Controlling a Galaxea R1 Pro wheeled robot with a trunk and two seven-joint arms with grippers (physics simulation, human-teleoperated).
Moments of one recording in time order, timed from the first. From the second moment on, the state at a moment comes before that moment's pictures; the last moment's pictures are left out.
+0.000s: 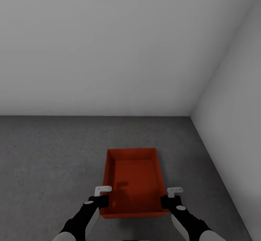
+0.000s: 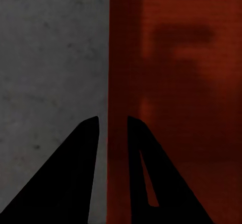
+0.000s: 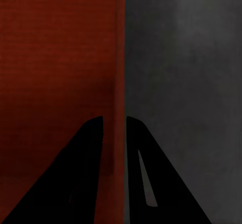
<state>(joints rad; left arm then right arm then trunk) -0.51 -0.14 0.02 -0.51 0.01 0.20 0.10 -0.55 -0.03 0.47 -0.39 -0.39 -0.01 -0.17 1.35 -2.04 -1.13</state>
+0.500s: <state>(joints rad) -0.51 -0.14 0.02 -0.51 0.01 0.20 0.10 -0.55 -0.03 0.47 -0.40 -0.39 0.00 -0.17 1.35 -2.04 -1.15</state>
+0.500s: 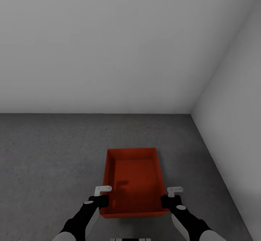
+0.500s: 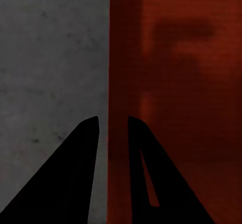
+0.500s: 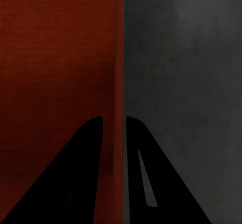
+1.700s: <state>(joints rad) -0.51 -0.14 0.03 -0.52 0.00 0.21 0.09 -0.55 -0.03 0.47 -0.41 -0.38 0.00 -0.17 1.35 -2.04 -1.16</state>
